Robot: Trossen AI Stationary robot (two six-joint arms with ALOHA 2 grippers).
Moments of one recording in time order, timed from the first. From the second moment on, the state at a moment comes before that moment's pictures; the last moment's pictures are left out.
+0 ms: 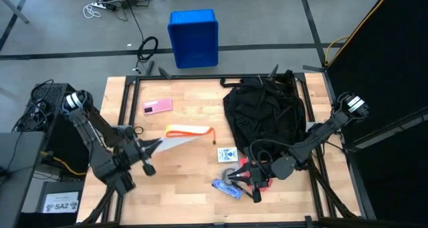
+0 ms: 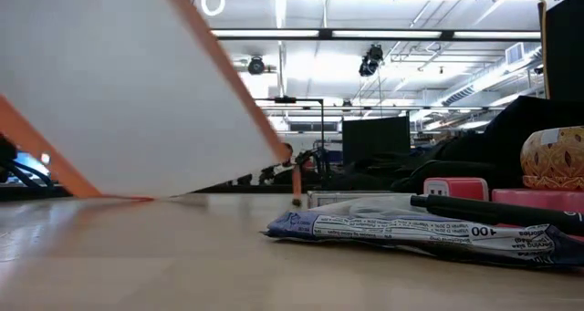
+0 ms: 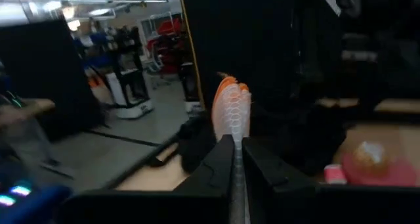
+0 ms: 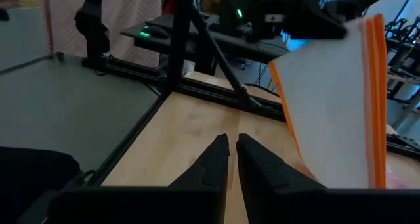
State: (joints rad) left arm -1.04 1.28 0.92 -1.44 -1.58 -1.77; right arm 0.64 1.50 0.88 0.45 0.51 -0.12
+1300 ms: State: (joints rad) left arm -0.86 1.17 0.49 0.61 -0.50 -0.21; right arm 0.55 1.50 0.85 0.45 0.45 -0.03
